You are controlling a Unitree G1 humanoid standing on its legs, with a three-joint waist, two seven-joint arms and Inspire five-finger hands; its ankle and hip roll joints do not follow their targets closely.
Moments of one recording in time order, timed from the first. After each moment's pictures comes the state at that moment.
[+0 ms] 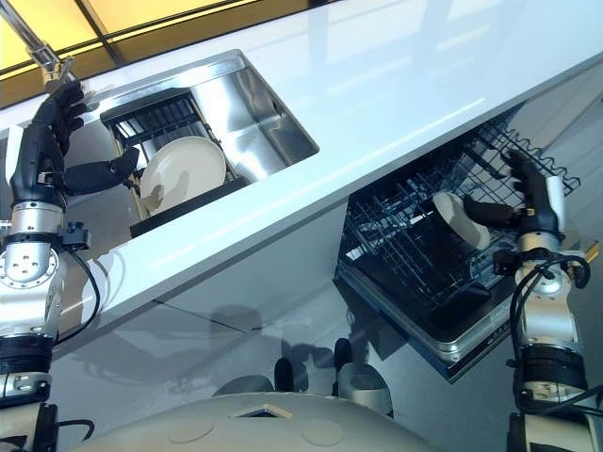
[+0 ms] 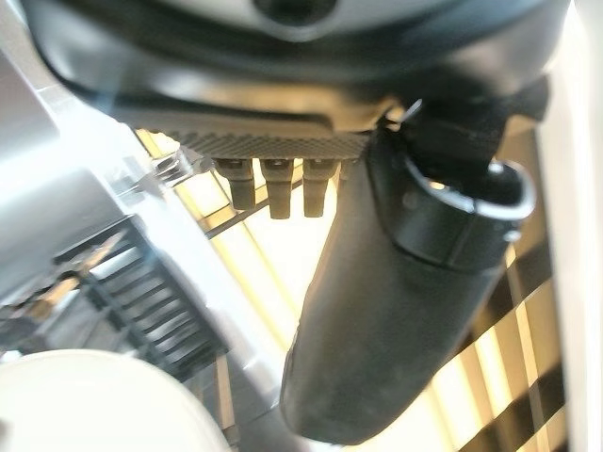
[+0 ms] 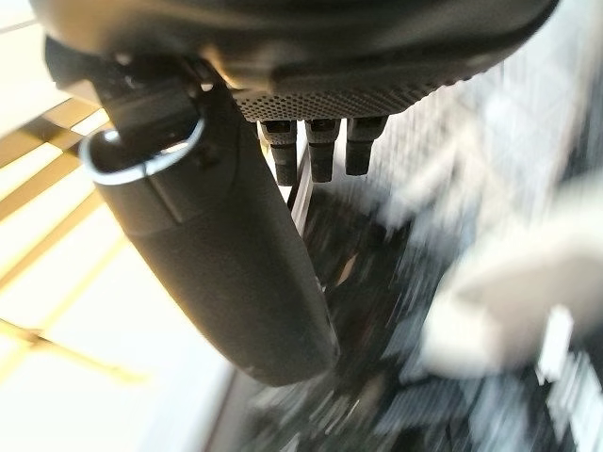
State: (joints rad) left arm -0.10 0.72 0.23 0.30 -0.09 -0.29 0.04; right arm -0.06 -0.52 -0.24 0.22 0.29 -0.02 0.22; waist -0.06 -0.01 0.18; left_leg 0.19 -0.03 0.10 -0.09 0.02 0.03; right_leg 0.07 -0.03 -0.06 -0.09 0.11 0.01
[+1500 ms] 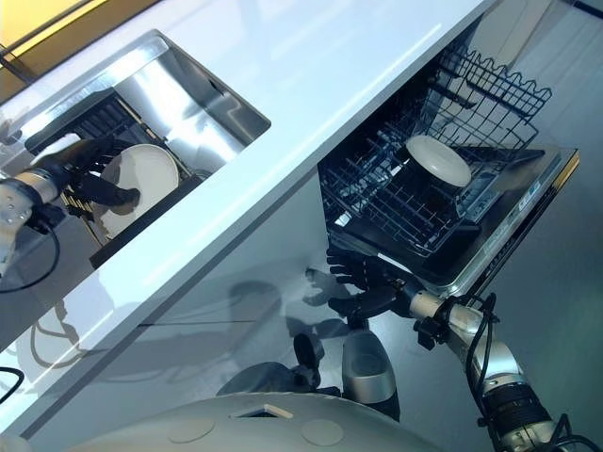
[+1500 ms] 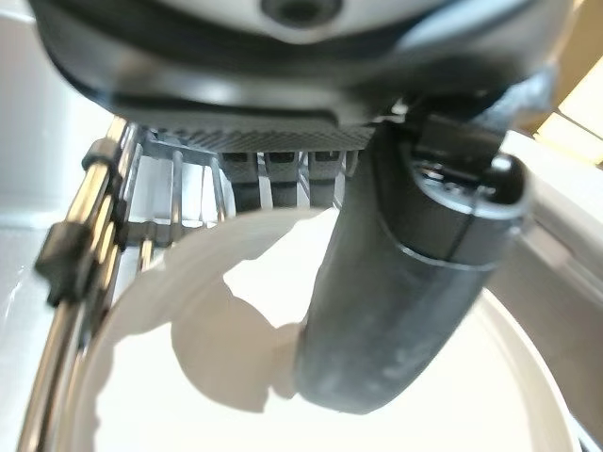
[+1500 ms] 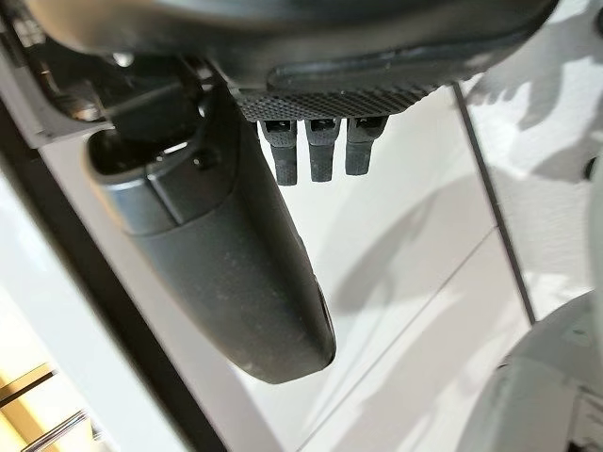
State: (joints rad) left arm -0.52 1.09 -0.18 0.69 -0.09 0.00 -0.37; right arm 0.13 -0.63 0.22 0.15 0.45 0.08 0.62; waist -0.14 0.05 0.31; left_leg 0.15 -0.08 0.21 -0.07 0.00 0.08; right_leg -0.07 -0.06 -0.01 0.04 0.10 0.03
